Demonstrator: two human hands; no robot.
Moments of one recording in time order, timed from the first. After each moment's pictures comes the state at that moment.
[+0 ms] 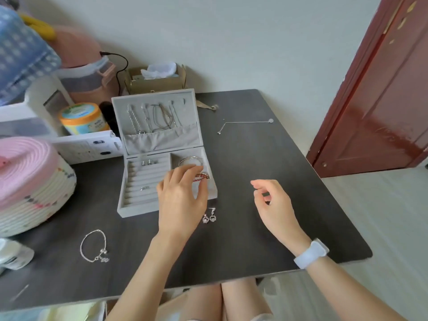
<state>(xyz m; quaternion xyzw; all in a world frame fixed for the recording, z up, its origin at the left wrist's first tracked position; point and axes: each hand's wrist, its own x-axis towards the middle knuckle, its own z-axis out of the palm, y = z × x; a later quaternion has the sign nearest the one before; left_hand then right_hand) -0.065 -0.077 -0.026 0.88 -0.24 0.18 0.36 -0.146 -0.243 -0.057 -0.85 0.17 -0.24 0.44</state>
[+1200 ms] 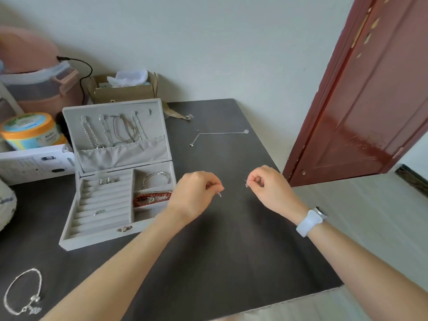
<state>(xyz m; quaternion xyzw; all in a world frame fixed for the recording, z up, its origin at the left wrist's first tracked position) -0.034 -0.167 -0.015 0.88 -0.33 -0.06 0.34 -0.112 -0.342 -0.038 -0.94 0.14 -0.15 0.27</state>
